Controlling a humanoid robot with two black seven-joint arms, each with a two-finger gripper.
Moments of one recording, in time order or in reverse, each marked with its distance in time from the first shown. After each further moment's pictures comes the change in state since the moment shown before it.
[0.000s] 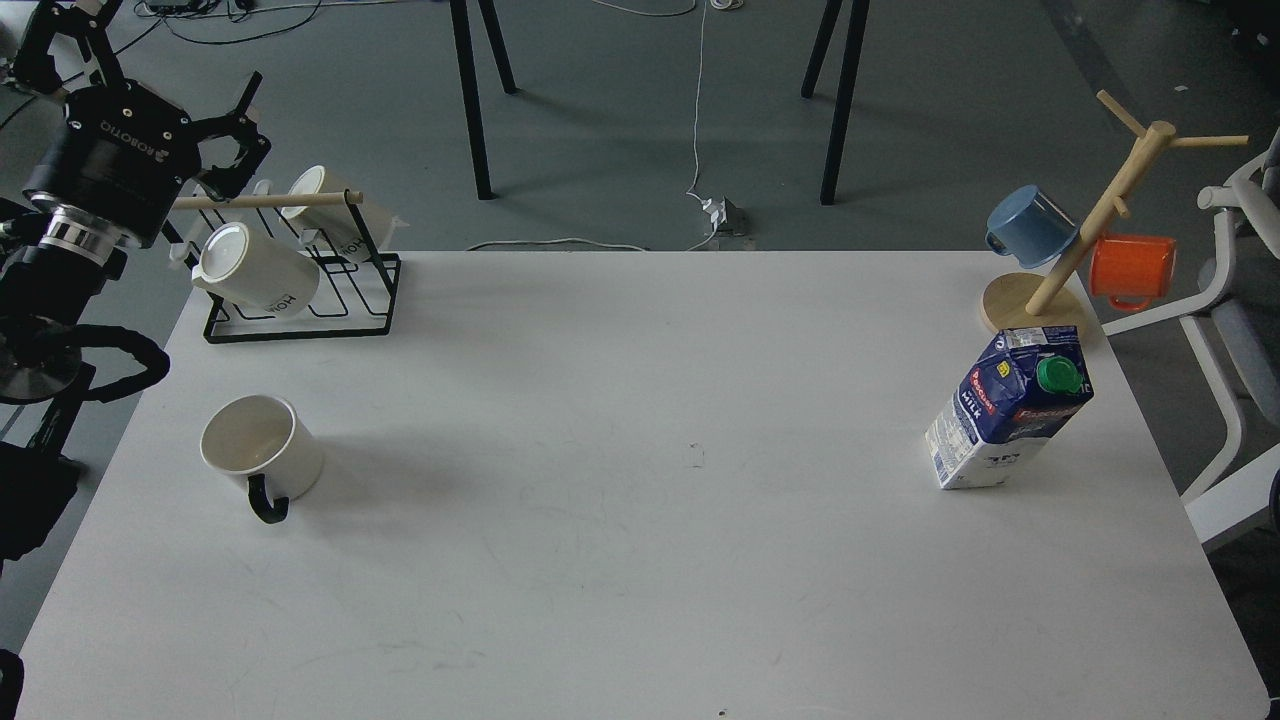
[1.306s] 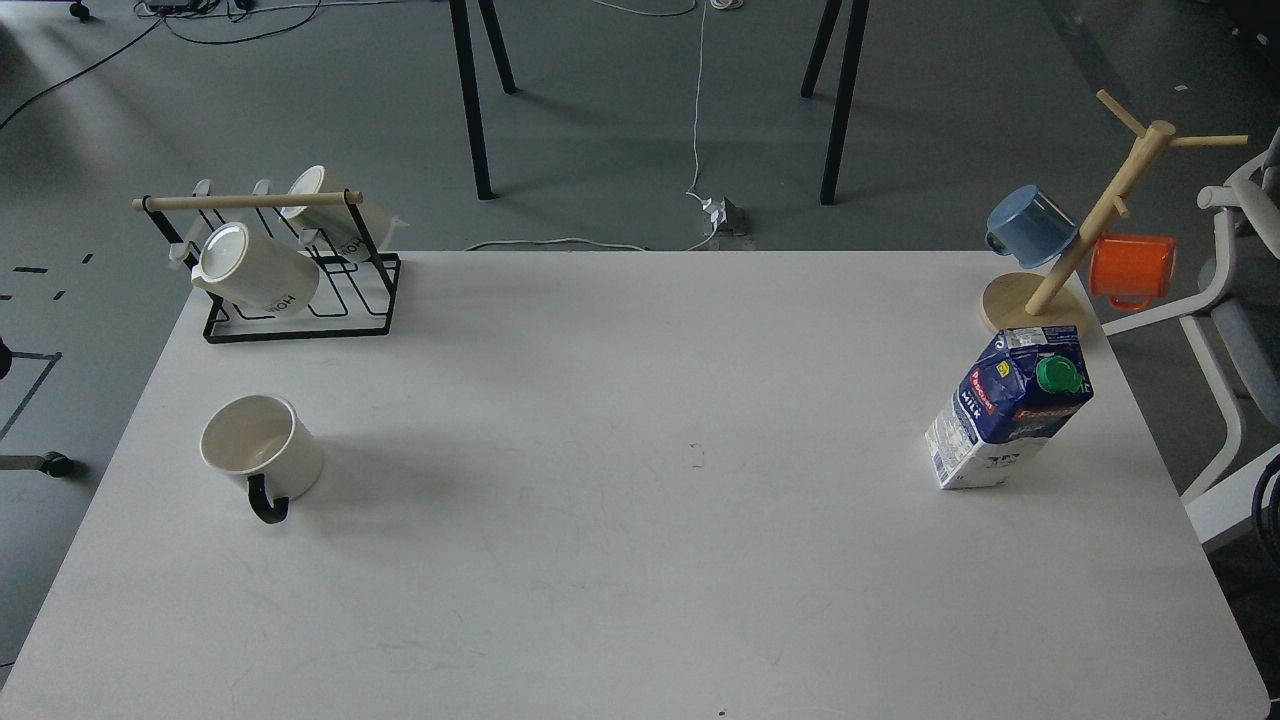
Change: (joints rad) left arm -0.016 0.220 0.007 0.171 0.129 0.000 -0.346; right arm -0.002 0.013 -0.018 -0.005 0.000 0.000 0.000
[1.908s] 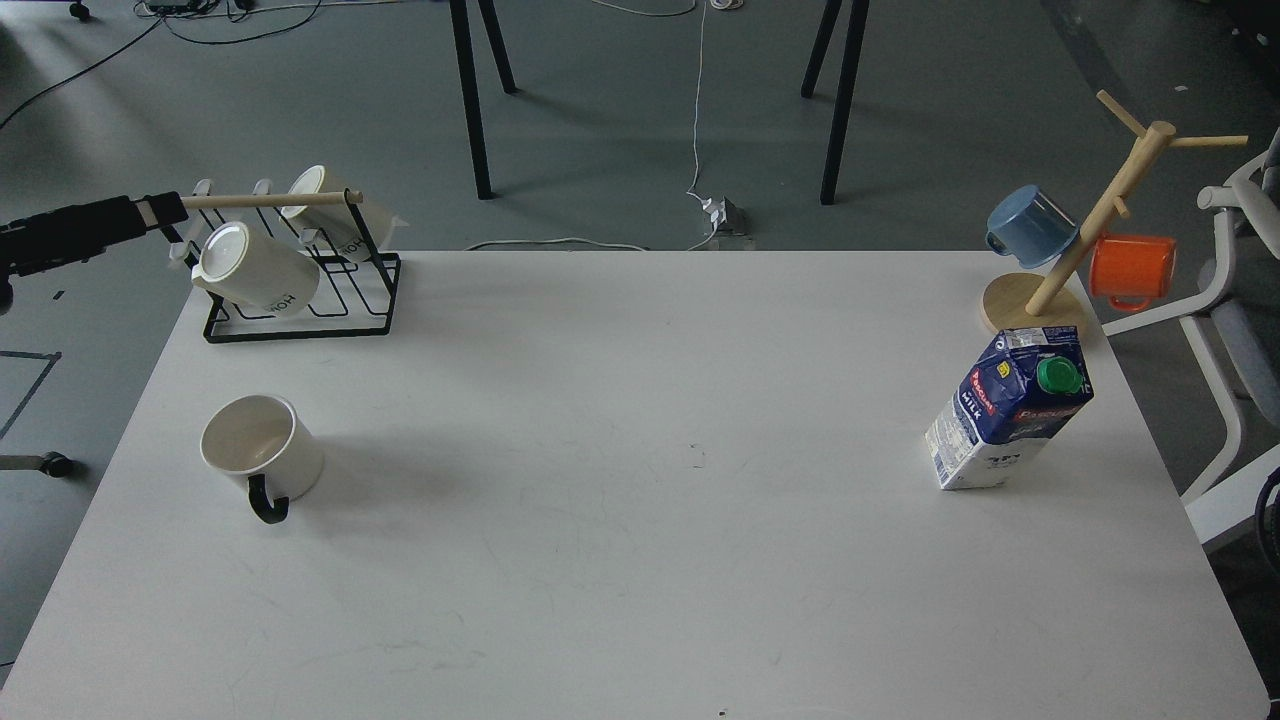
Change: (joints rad) left arm -0.034 0.438 0.476 -0.293 1.346 0.000 -0.056; right arm -0.023 -0.001 0.006 -0.004 0.000 0.000 0.005
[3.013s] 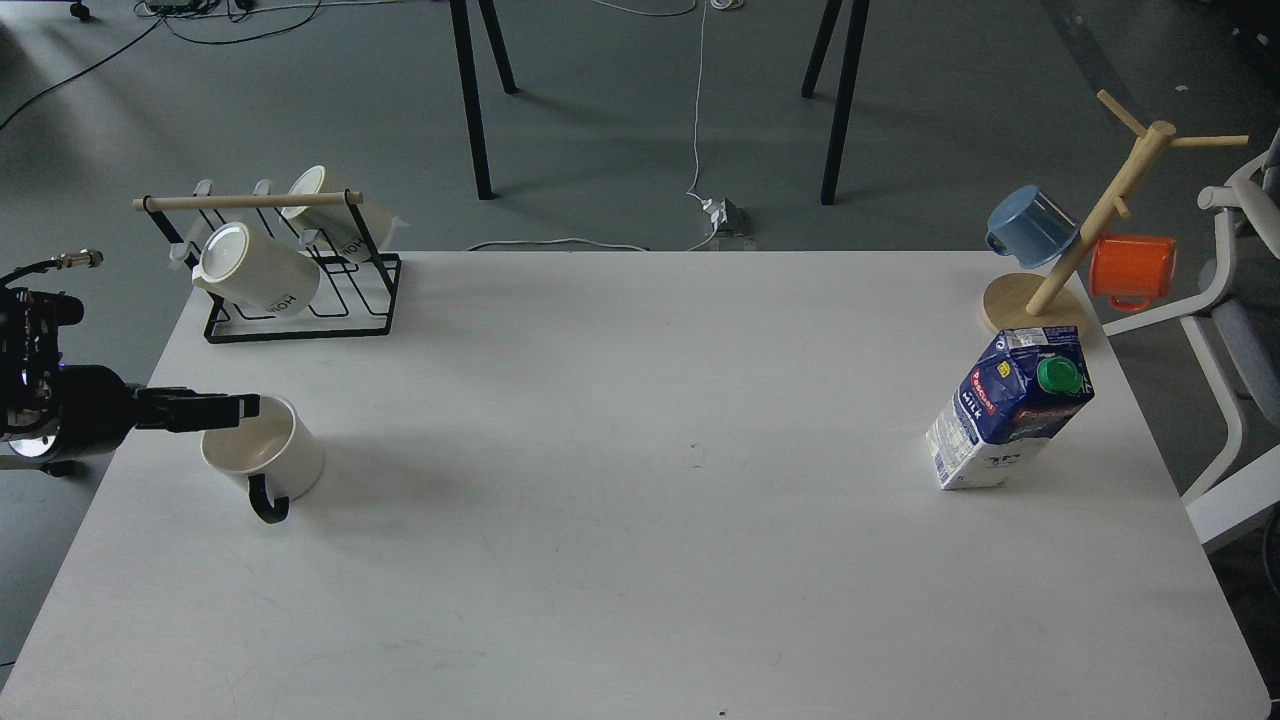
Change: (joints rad) left arm -0.051 -0.264 0.235 0.260 0.185 0.021 0.001; right arm -0.047 0.002 0.000 -0.007 0.000 0.000 0.003
